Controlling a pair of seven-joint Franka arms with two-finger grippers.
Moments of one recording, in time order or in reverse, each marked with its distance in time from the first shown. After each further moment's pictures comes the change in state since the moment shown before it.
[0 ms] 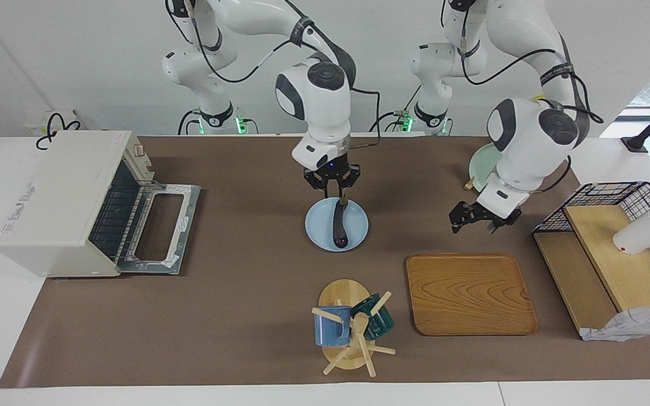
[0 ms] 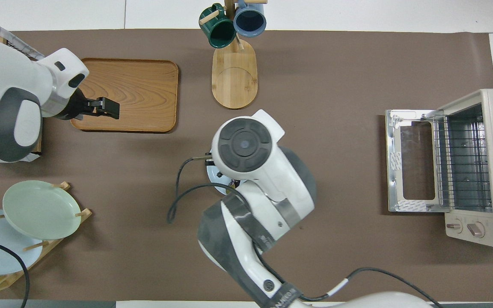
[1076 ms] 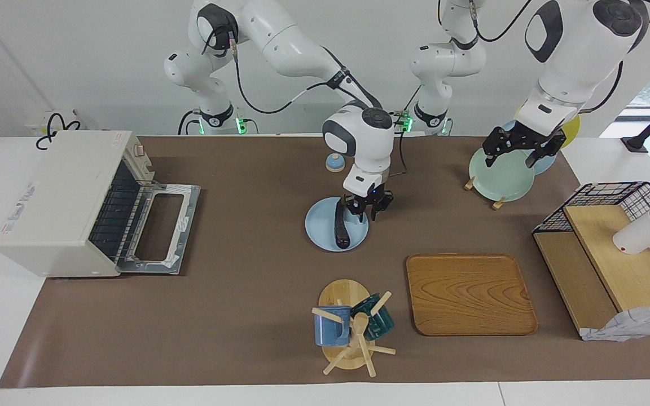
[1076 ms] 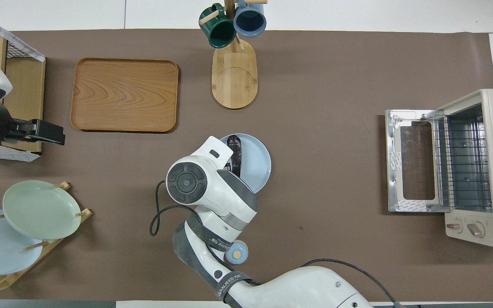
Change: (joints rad) left arm 0.022 -0.261 0.004 0.042 0.050 -0.384 0.029; right arm 0.106 0.210 -0.003 -0.046 -0.120 0.307 0.054
